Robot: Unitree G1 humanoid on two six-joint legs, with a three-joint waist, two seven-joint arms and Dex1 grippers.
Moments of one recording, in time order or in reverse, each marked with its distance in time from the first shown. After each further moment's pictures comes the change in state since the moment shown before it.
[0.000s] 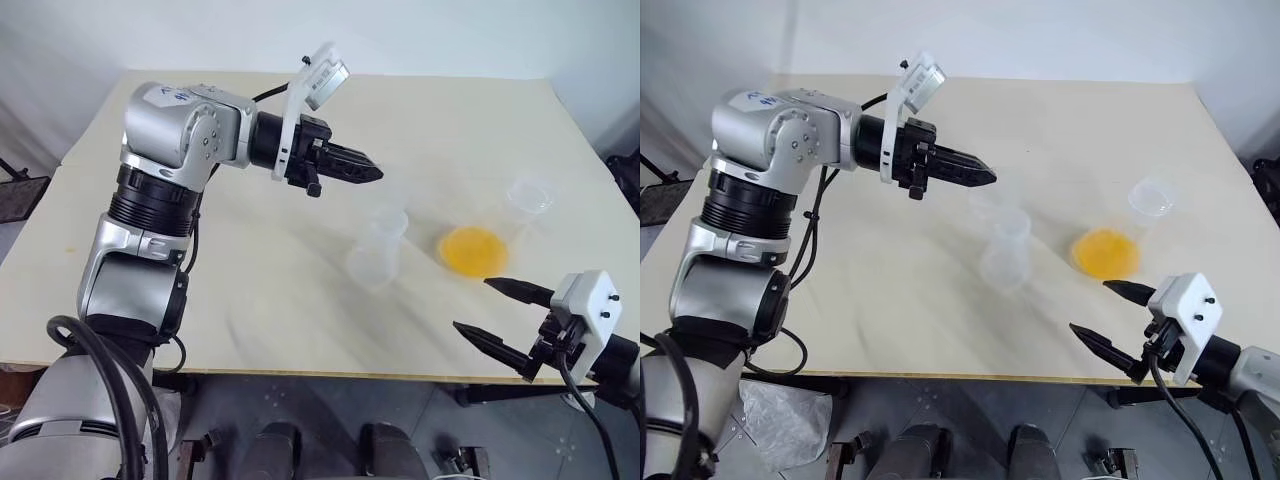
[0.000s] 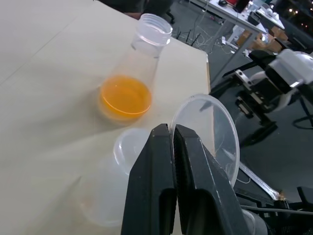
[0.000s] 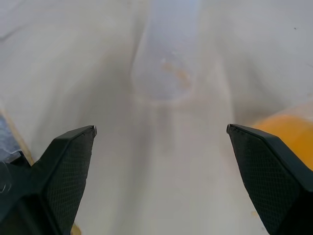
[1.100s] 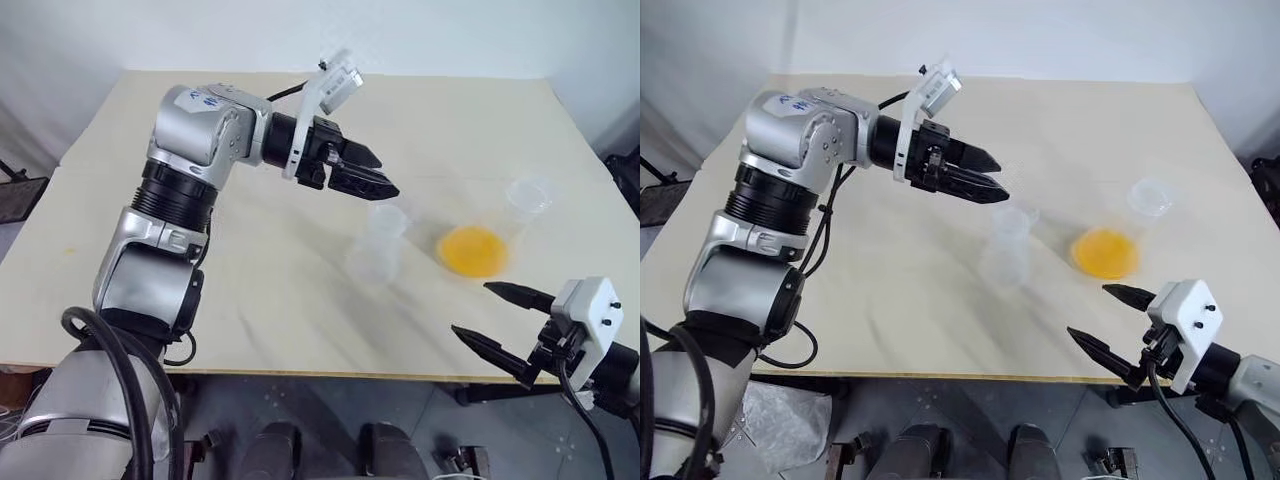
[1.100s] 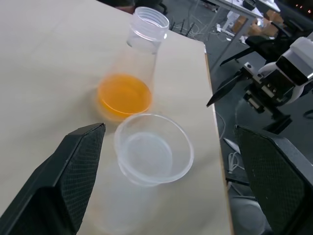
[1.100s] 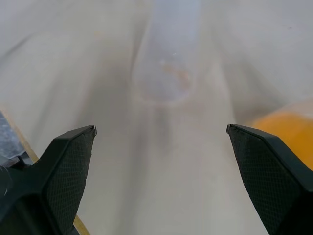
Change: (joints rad) left arm -0.010 0.004 -0.003 0.076 0.095 -0.163 -0.128; right arm 0.005 0.000 -0.021 -0.023 0.020 0.000 -0.024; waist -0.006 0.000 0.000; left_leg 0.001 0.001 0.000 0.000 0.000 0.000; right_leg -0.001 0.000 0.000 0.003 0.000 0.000
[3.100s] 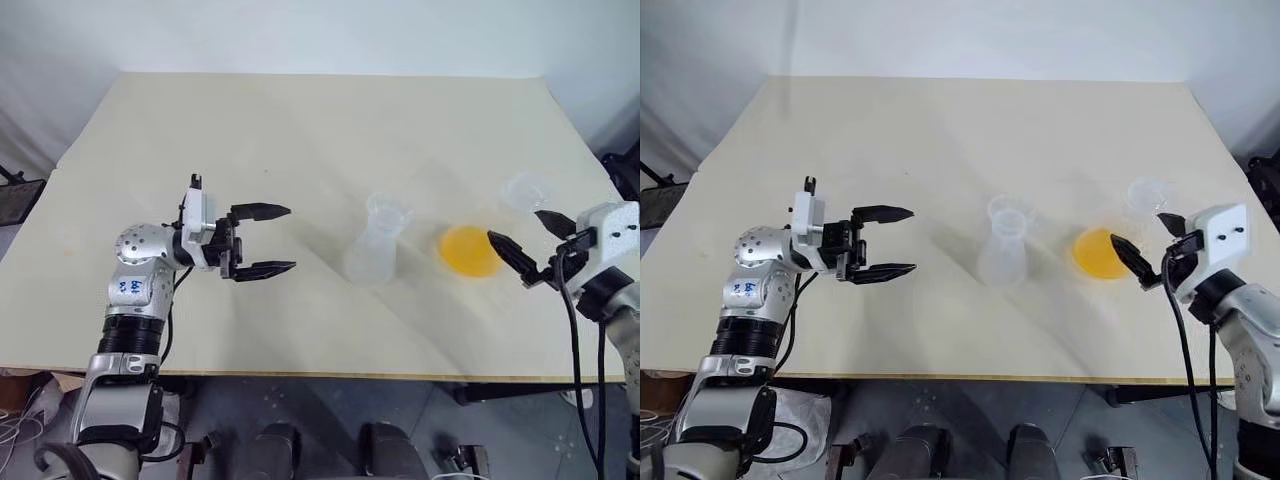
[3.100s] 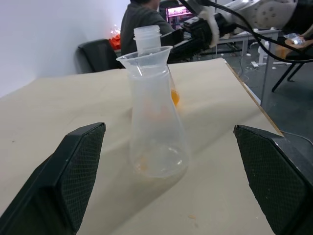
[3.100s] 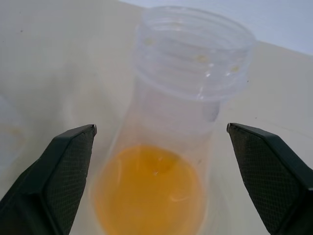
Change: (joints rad) left arm 0.732 0.052 0.311 -0.139 -0.073 -0.977 -0.140; right arm -0.520 0.093 0.163 0.546 -0.203 -0.117 -0.194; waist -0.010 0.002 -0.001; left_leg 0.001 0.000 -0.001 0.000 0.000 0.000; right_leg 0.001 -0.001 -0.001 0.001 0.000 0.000
